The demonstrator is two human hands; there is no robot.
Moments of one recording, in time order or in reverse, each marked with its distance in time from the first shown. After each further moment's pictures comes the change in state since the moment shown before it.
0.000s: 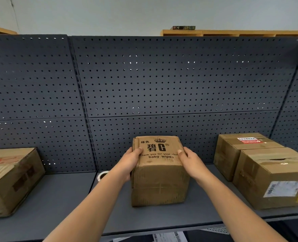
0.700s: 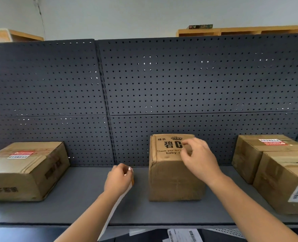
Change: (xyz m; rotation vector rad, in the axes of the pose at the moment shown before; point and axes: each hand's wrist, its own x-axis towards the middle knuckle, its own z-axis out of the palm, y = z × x) left_hand -0.003 -0.081 -0.110 0.879 0.400 0.213; right_hand -0.031 -0.049 0.020 -0.399 0.201 -0.387
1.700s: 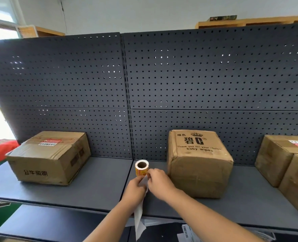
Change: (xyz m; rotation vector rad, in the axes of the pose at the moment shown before) left_hand -0.038 -0.053 0.027 -0.495 -0.196 -0.034; right_hand -0.042 -0.082 0.177 0.047 -0.558 -0.074
